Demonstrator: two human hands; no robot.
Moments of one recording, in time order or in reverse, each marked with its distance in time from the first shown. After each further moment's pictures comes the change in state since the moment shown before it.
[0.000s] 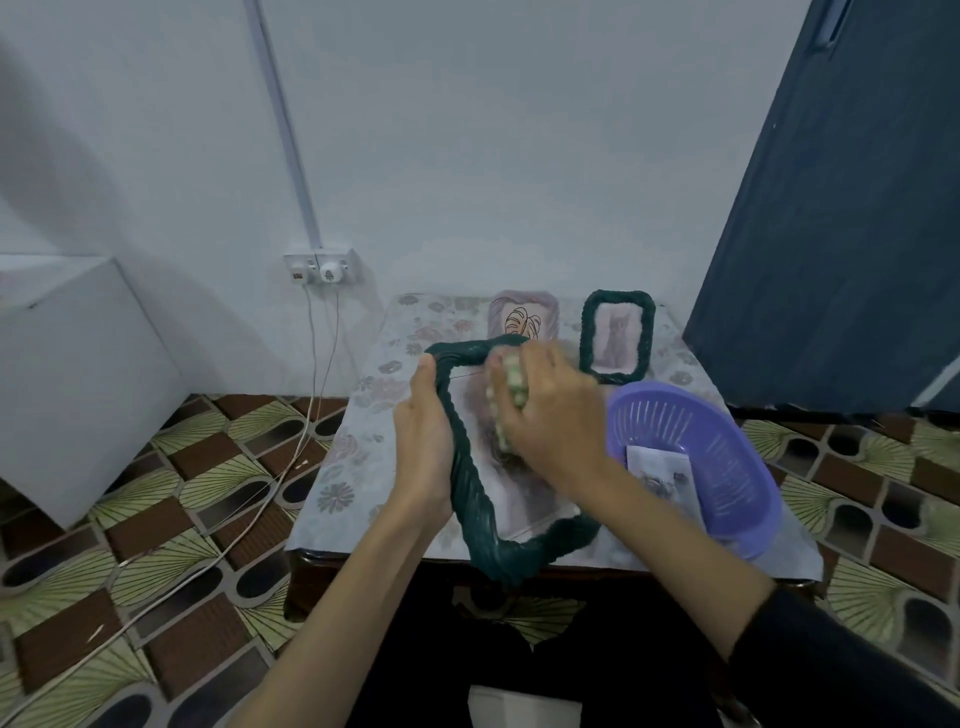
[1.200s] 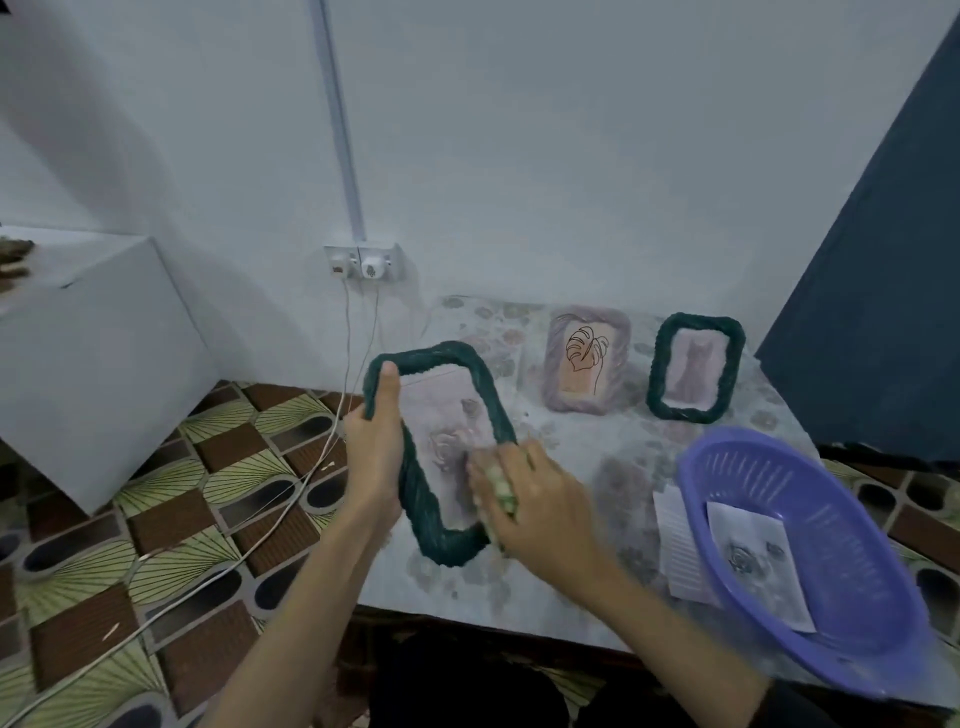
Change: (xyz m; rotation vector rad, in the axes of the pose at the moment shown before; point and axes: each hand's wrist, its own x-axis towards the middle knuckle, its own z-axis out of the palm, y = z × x) left_hand 0.131 -0.016 -0.084 -0.016 0.247 -0.064; right_hand -0.037 -0.012 0.108 0.163 -0.404 0.034
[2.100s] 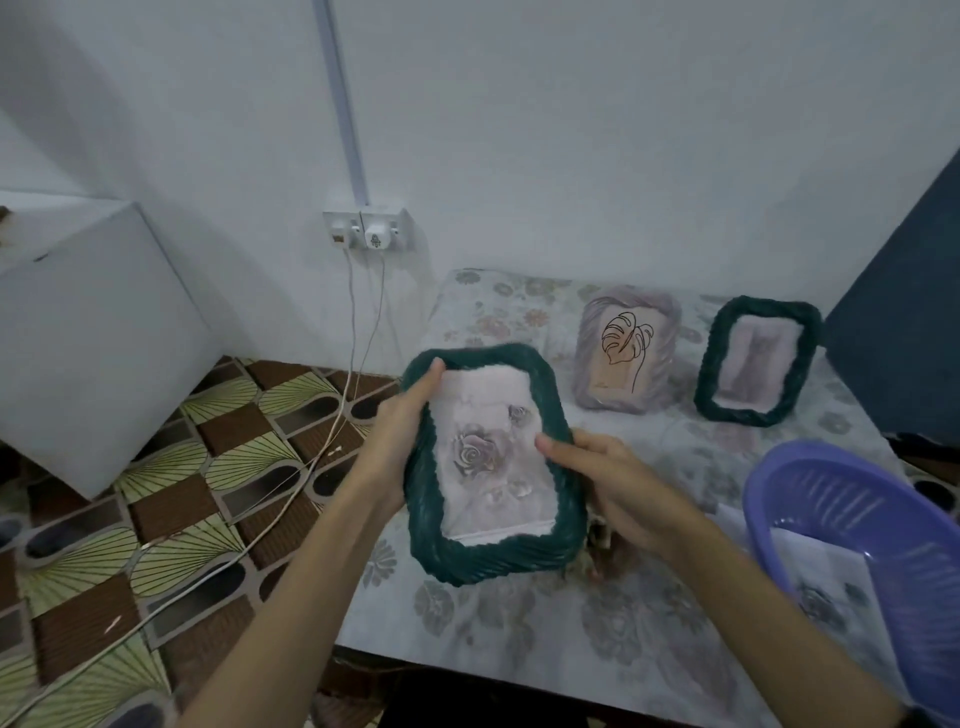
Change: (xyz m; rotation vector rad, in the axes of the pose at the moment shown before) left_hand 0.079 -0.017 0.016 0.054 -0.370 -0.242; right_hand 0.066 0.061 0.009 1.140 -0.537 0.929
